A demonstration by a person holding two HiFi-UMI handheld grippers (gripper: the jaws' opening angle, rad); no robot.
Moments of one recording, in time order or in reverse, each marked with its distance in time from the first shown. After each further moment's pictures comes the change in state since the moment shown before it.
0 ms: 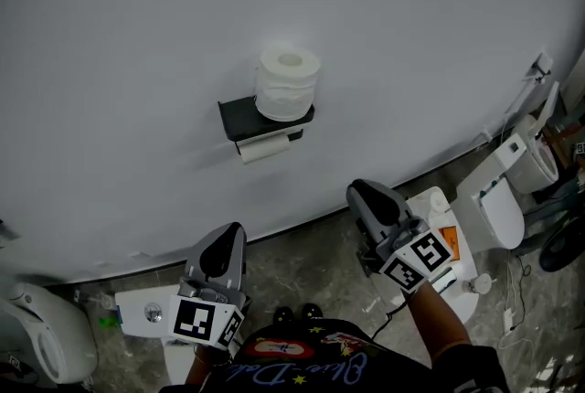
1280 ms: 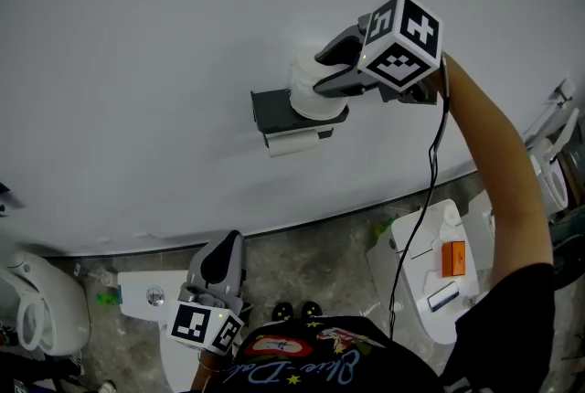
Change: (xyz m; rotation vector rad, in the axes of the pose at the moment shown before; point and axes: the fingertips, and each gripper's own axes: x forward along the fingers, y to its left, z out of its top) left arm -0.038 0.027 -0.020 -0.162 0.007 0.133; right arm 0.199 0.008 0.050 -0.628 0.933 0.680
